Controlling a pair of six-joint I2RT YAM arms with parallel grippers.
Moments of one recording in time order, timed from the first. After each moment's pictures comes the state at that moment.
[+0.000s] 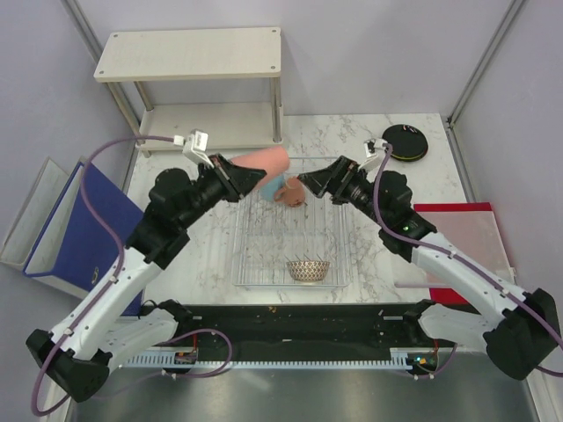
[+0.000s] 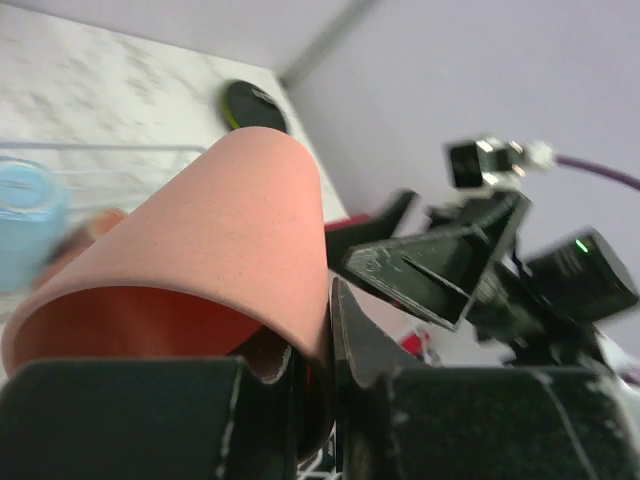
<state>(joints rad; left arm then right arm) -0.56 0.91 0.92 0.00 0.20 -0.77 0.60 1.13 0.79 0.33 -0.20 0.90</state>
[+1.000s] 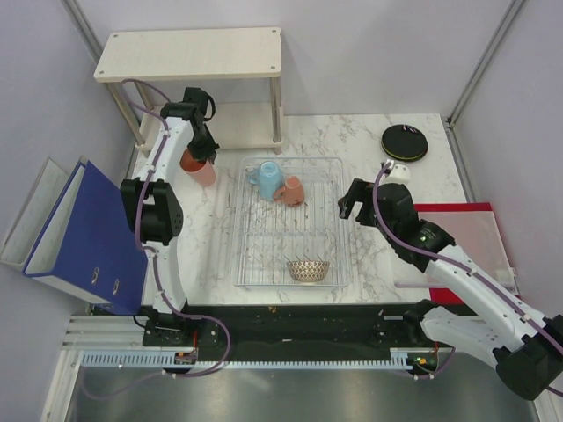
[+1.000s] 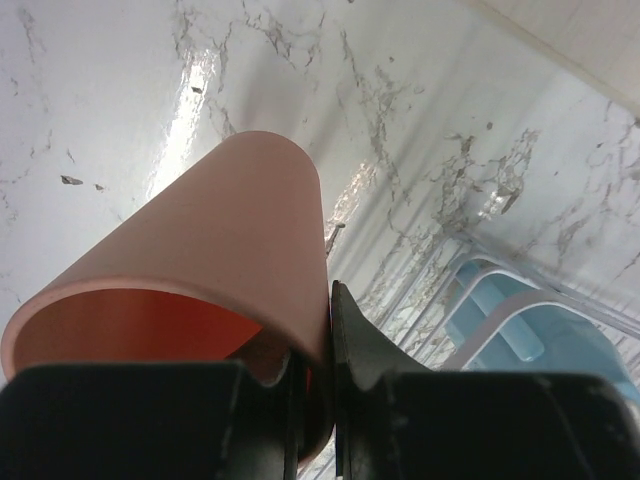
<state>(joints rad) -0.12 2.12 2.10 -1.14 -0.13 -0.57 0.59 0.96 0.82 -0.36 0.32 0.61</state>
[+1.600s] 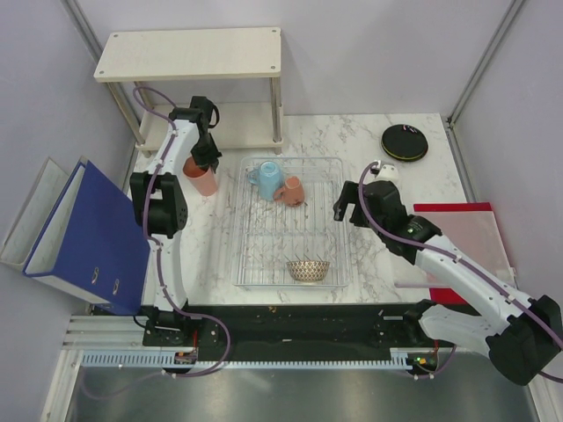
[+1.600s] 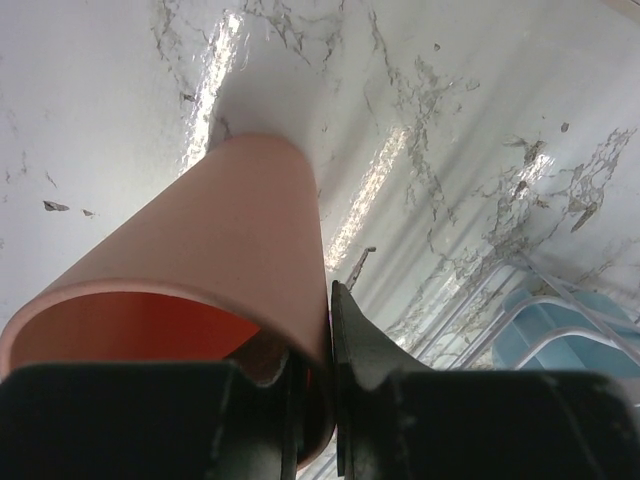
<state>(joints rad) -0.11 2.25 2.12 -1.15 -0.12 -0.51 0.59 1.07 0.82 -0.36 0.30 0.60</state>
